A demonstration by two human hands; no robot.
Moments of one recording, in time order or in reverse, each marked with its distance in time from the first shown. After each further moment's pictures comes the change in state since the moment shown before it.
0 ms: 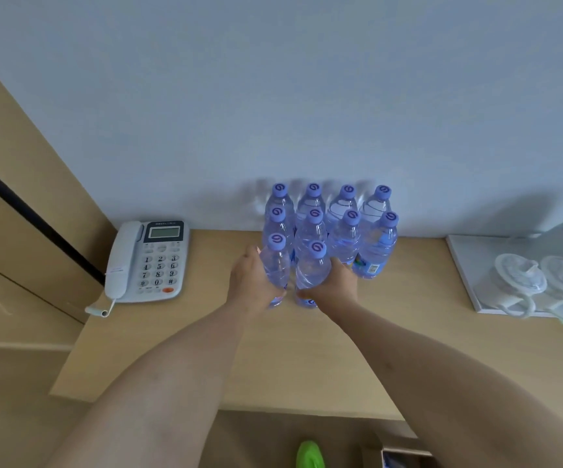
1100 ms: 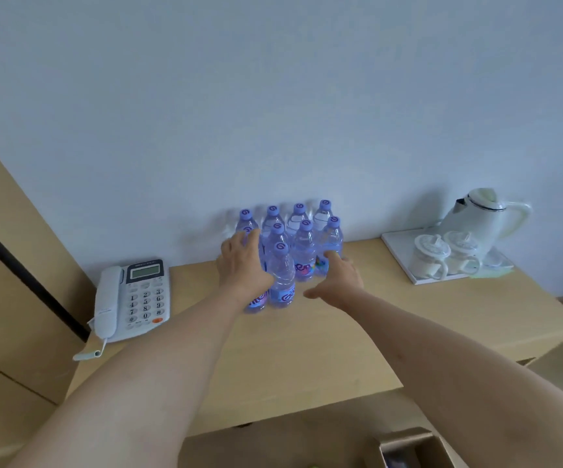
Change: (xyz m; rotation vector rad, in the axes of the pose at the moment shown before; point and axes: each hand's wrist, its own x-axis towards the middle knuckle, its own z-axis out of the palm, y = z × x) left_hand -0.044 0.058 -0.061 0.258 0.047 0.396; right_hand -0.087 -0.015 -0.075 -0.229 0.141 0.006
